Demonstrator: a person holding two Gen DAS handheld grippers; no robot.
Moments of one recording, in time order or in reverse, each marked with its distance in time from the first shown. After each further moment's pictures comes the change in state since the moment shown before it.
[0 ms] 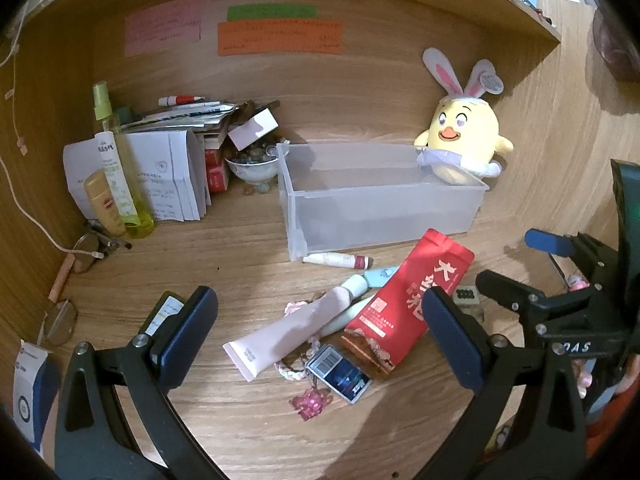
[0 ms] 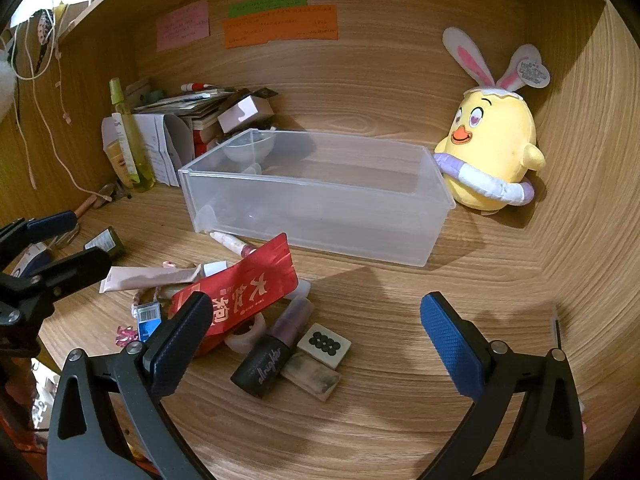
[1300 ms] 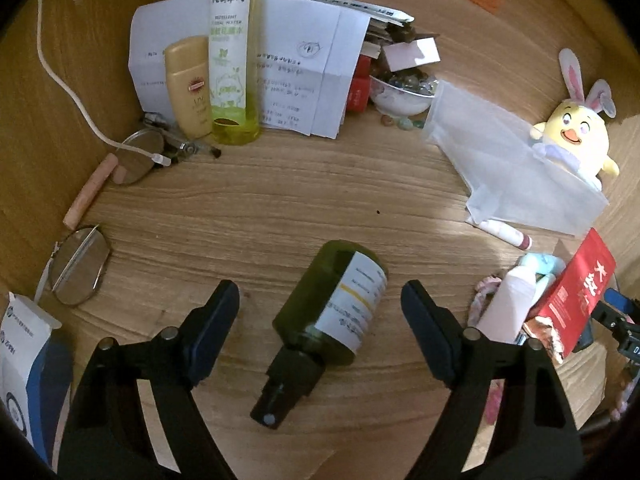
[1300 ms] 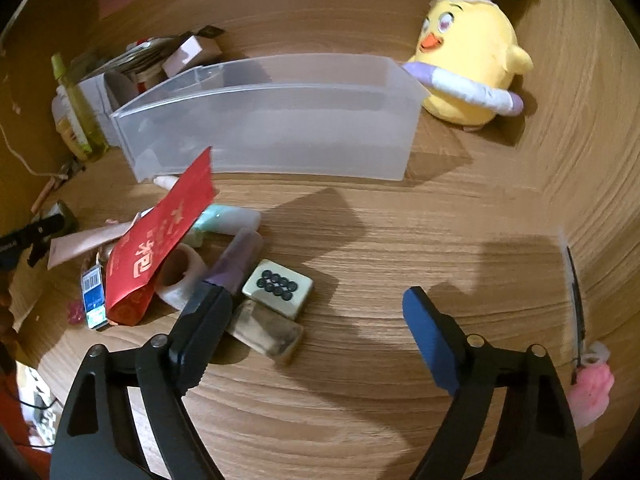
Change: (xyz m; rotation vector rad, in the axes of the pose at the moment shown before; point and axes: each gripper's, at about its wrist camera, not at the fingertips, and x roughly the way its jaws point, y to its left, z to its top) left arm 0.065 0.140 -0.035 -0.241 0.202 0.111; right arm 0.043 -0.031 -0.034 0.121 0.194 -0.061
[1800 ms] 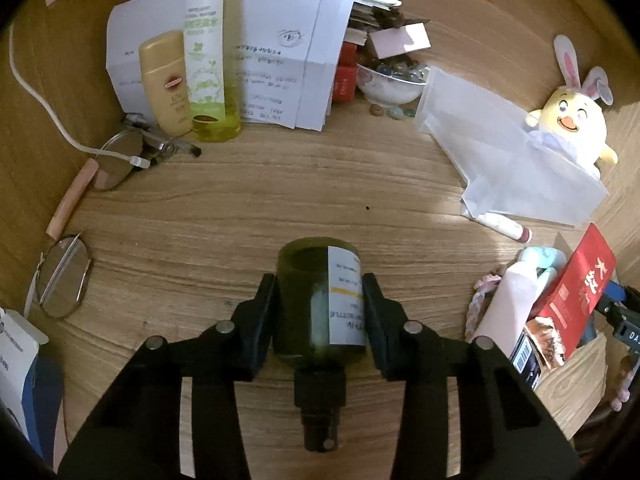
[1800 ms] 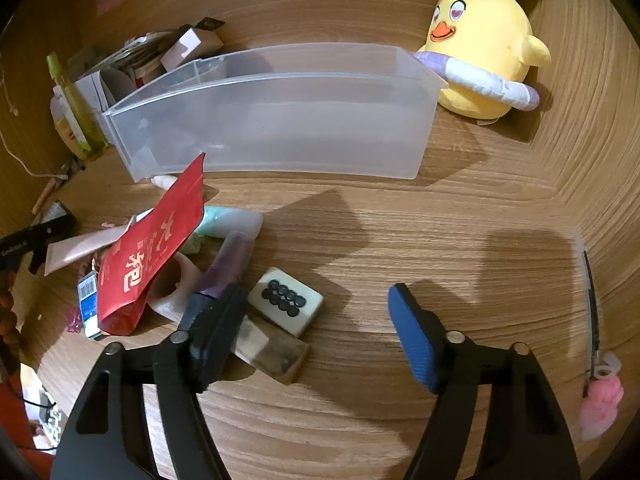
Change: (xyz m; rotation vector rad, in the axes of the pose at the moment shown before) left arm 0.011 -0.011 0.005 0.036 0.026 -0.017; right arm 0.016 0.000 0.005 -0.006 0.026 0.028
